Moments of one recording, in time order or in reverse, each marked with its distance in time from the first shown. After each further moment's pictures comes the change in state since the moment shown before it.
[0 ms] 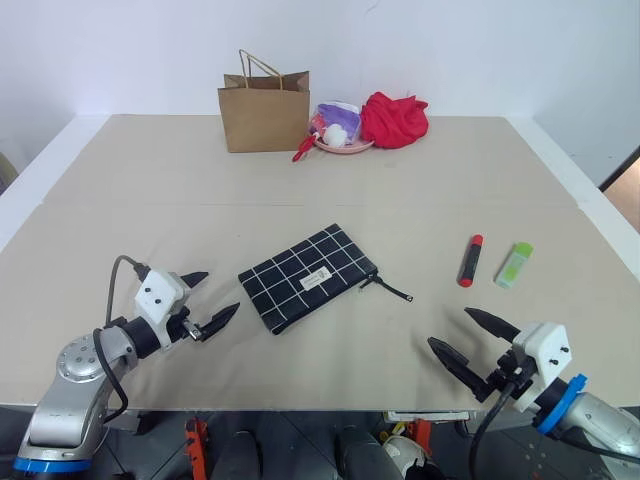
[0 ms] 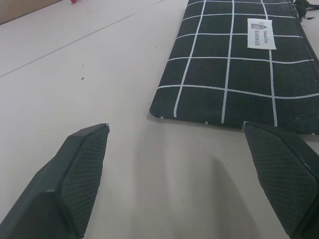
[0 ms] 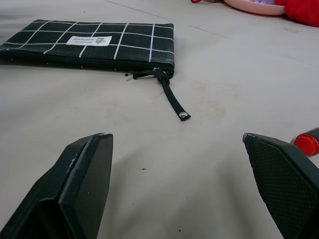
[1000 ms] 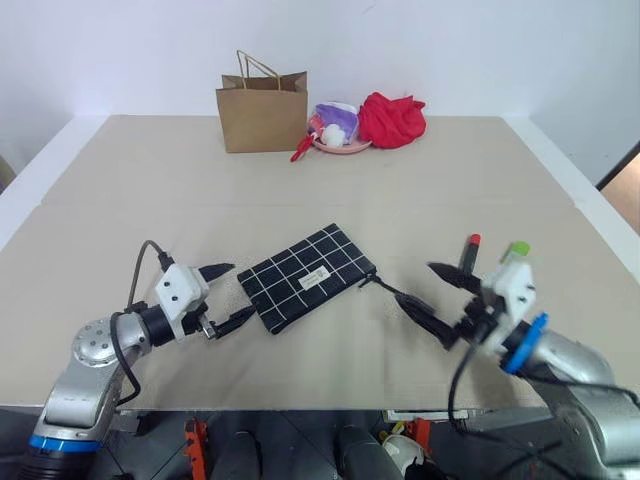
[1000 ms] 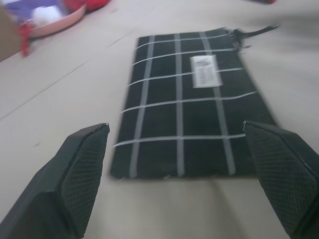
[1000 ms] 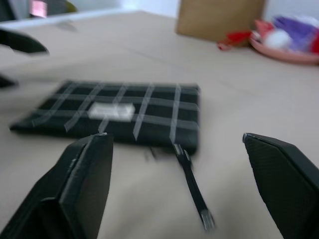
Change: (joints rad) left arm -0.092 0.007 -0.094 0.036 0.004 -0.116 -0.135; right arm -0.442 -0.013 0.164 -0.010 0.083 0.300 -0.067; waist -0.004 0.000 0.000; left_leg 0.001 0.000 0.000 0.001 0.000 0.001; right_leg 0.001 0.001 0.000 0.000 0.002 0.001
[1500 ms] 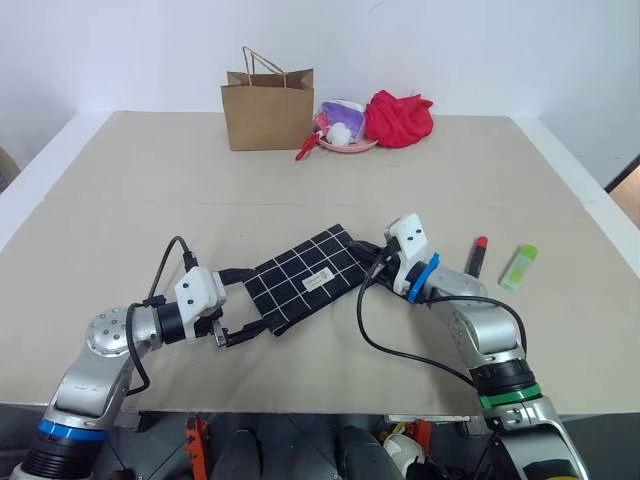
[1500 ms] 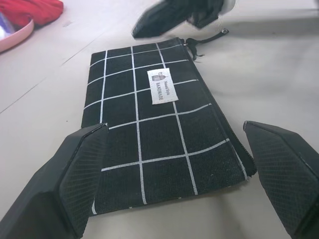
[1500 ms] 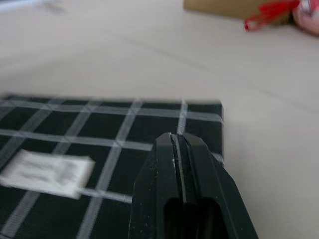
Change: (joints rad) left arm -0.063 0.036 -0.057 0.003 -0.010 -0.011 -0.107; right arm -0.437 0.192 0.266 0.557 -0.264 -0.026 -0.063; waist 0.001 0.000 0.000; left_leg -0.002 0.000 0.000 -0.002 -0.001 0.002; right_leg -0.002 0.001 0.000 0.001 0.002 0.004
